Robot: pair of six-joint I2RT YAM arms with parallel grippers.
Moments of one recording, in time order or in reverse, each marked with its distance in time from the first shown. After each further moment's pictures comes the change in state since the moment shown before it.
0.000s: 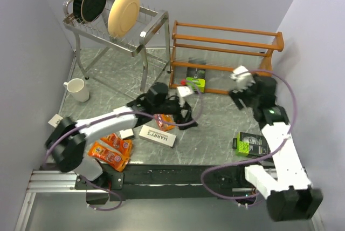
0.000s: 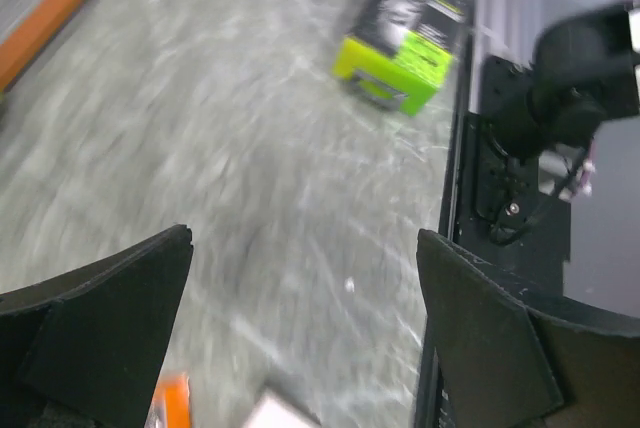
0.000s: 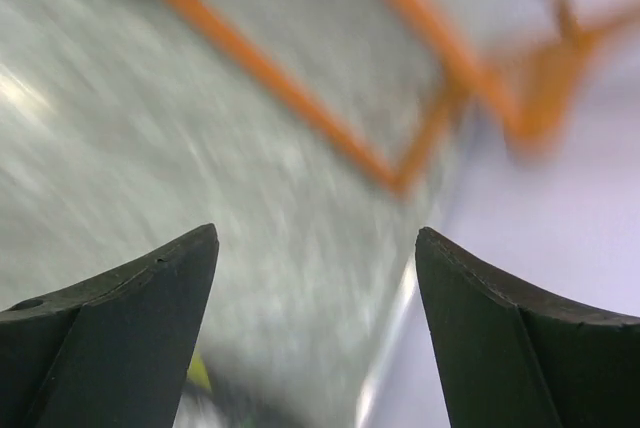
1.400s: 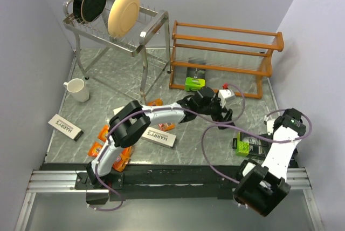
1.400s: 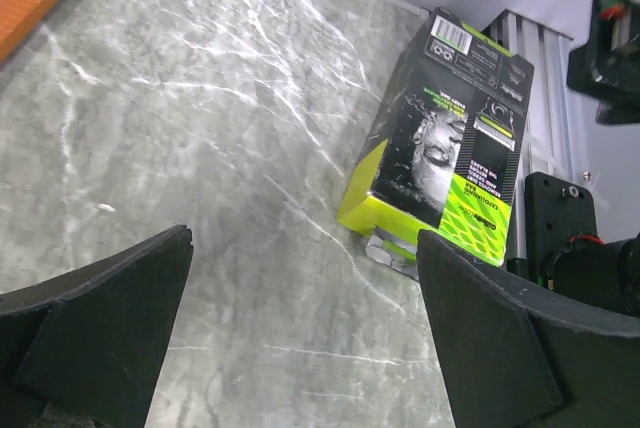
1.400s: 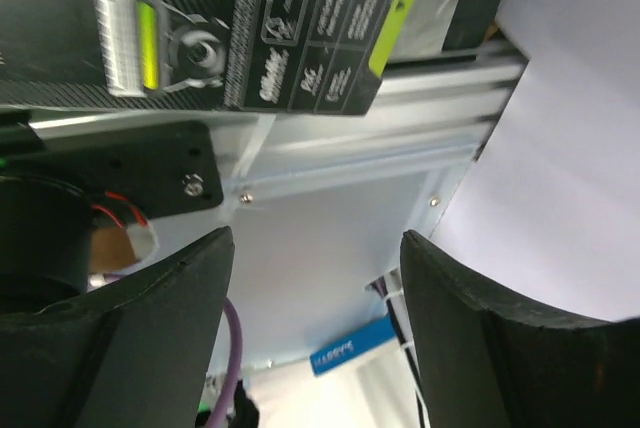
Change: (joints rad) left arm -0.177 0.700 0.582 0.167 -0.061 -0.121; right arm -0.743 -0.008 -0.188 -0.681 0.294 -0.152
